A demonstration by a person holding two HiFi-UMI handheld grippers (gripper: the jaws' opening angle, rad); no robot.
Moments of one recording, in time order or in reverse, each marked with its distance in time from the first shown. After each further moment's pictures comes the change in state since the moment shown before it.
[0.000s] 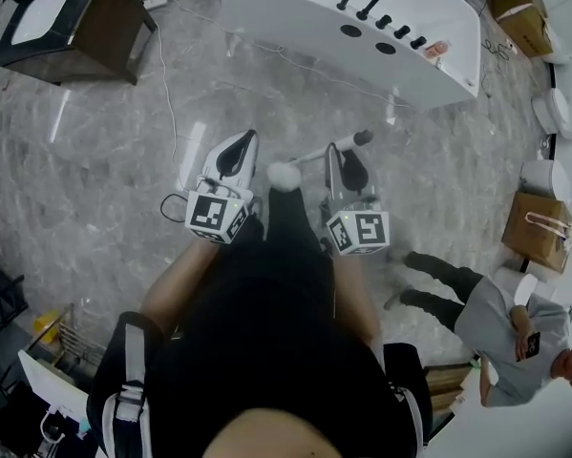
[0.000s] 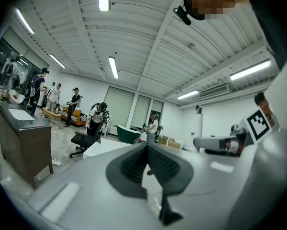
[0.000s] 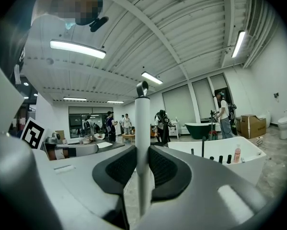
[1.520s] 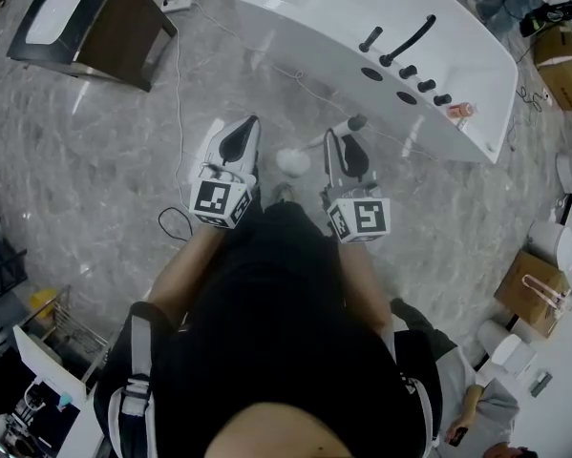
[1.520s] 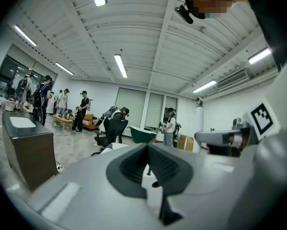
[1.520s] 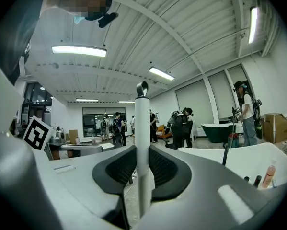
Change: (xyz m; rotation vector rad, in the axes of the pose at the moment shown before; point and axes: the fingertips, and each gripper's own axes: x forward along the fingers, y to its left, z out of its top) left arm 0.231 0.101 0.012 0.038 0.013 0.184; right arm 0.239 -0.125 0.031 -0.034 -0.002 0.200
